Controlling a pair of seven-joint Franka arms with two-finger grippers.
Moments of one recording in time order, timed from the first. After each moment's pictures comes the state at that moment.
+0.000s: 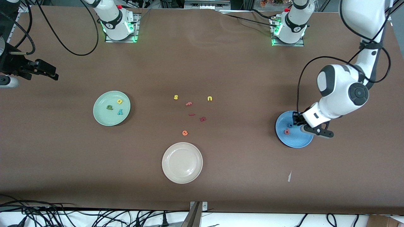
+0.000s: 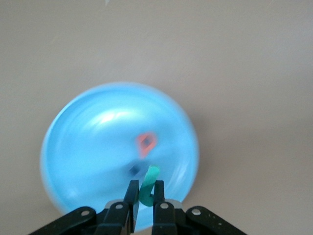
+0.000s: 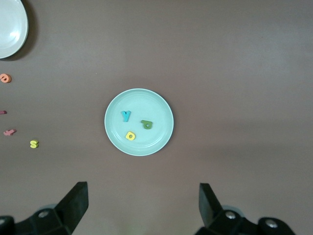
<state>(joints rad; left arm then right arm) -0.13 0.34 0.08 -2.00 -0.15 2.30 0.28 0.05 0.02 -0.06 -1.62 0.01 1.58 -0.01</state>
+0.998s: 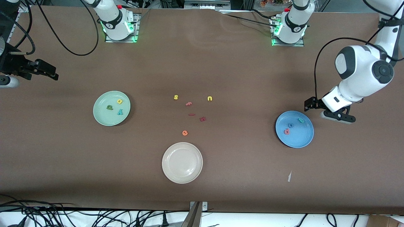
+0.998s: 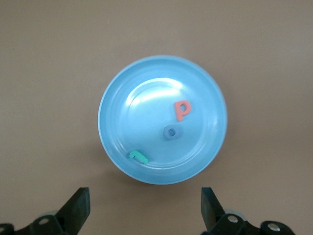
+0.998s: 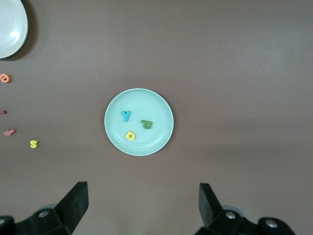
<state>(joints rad) -0.04 0.12 0.05 -2.14 -0.12 2.30 0.29 0.05 0.02 -0.06 -1.62 0.01 1.58 -0.01</state>
